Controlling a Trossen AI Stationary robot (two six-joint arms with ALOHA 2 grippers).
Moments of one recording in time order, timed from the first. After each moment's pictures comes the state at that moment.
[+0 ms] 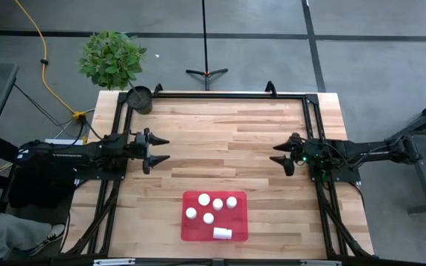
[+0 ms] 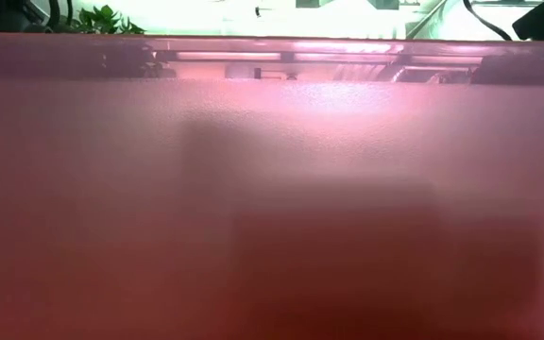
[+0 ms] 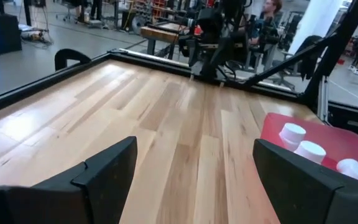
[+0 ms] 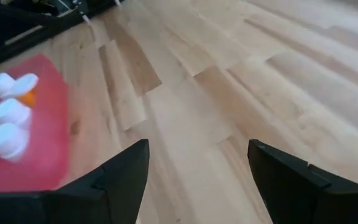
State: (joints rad) left arm 0.08 0.30 0.01 0.19 -0.04 -0.19; right arm 0.00 0.37 0.15 -0.28 0.18 0.50
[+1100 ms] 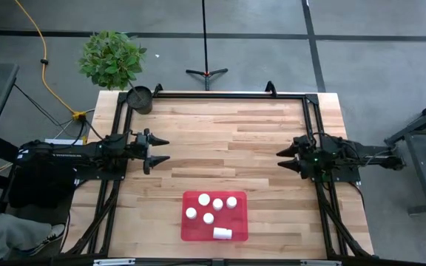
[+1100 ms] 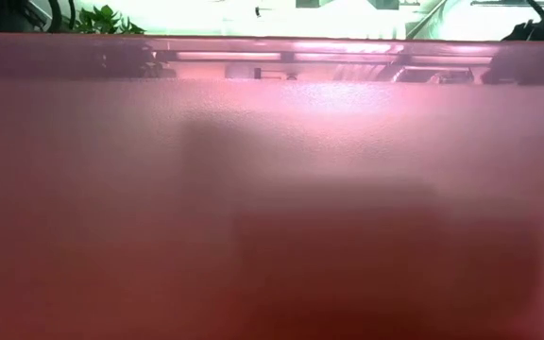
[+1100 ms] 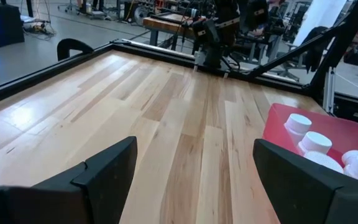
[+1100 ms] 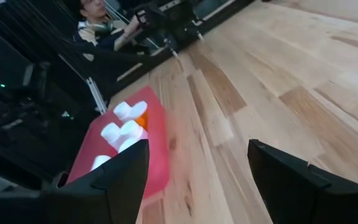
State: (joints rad) left arm 0.08 0.30 0.01 0.15 -0.04 -0.19; right arm 0.02 0.01 0.15 -0.37 -0.03 0.60
